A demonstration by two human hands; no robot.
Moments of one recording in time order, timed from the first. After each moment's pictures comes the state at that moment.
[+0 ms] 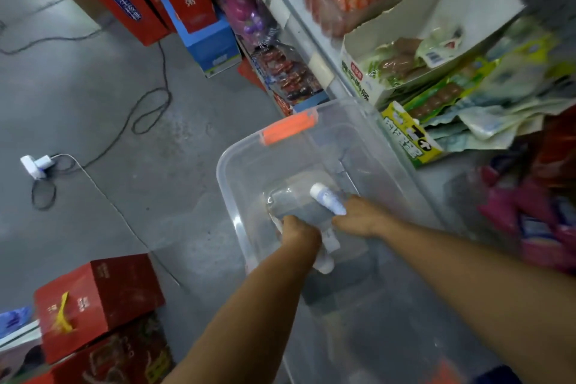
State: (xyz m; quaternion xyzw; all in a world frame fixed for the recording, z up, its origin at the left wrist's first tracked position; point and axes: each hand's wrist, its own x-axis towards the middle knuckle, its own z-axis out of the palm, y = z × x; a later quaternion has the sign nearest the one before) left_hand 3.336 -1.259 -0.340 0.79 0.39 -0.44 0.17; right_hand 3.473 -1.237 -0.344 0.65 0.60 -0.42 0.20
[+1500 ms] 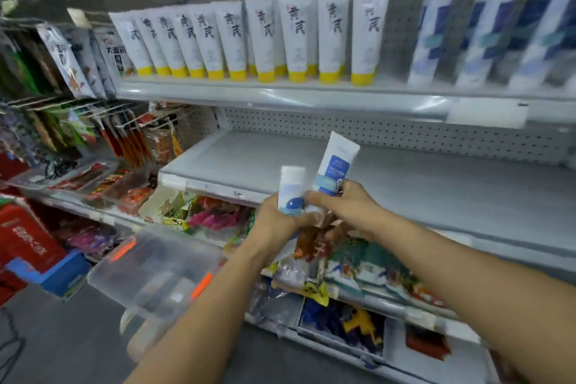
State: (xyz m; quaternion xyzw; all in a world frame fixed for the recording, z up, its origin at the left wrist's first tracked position) left_hand 3.513 -1.756 0.115 0.70 0.26 0.23 0.62; right_hand 3.624 -1.857 0.144 0.71 0.31 -0.30 -0.55
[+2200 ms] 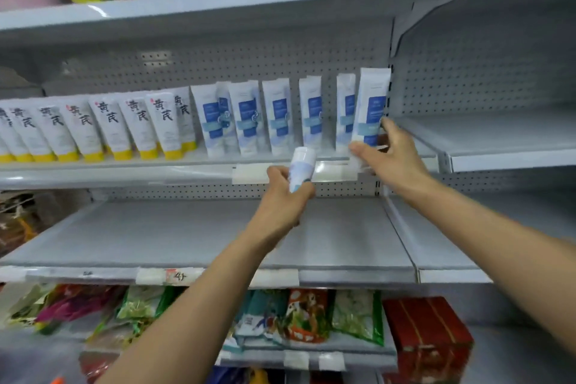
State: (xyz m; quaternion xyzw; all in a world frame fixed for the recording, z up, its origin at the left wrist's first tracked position) left_hand 3.699 -2.041 0.248 0.80 0.10 0.22 0.55; right_hand 3.810 -2.198 0.286 0.75 0.29 0.10 -0.59
